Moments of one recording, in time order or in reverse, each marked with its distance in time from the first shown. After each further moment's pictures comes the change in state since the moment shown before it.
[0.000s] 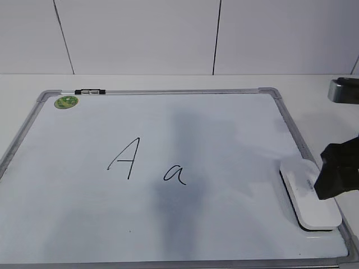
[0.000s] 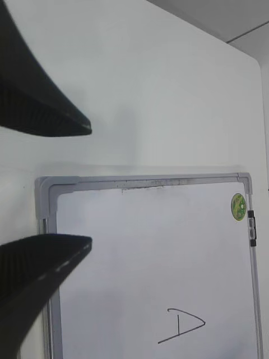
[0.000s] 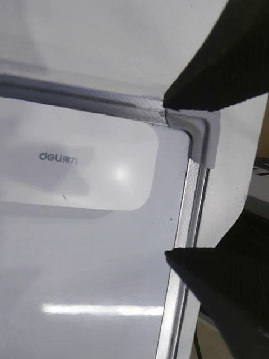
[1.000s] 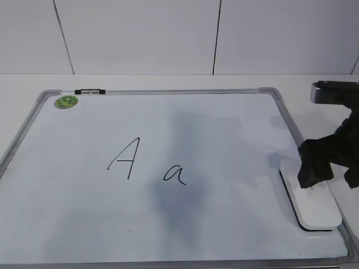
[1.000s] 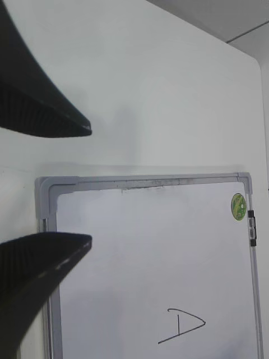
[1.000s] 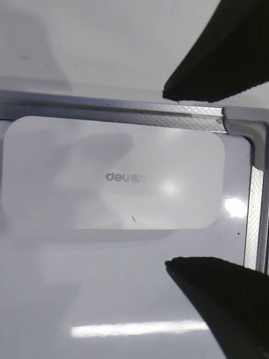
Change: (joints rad) left arm 0.000 0.000 0.000 0.000 0.000 0.000; right arm 0.038 0.114 -0.024 -0.108 -0.131 0.161
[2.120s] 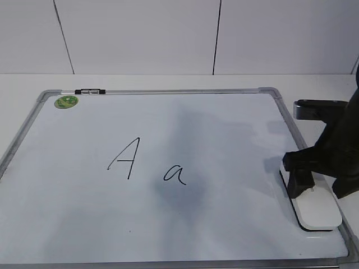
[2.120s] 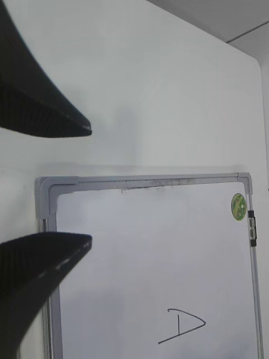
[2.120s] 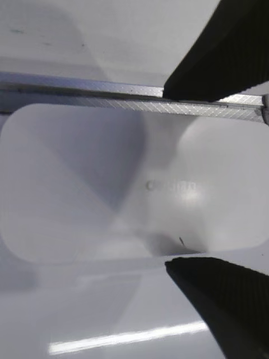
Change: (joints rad) left arm 0.000 0.000 0.000 0.000 0.000 0.000; right arm 0.000 0.179 -0.043 -0.016 -0.025 0.043
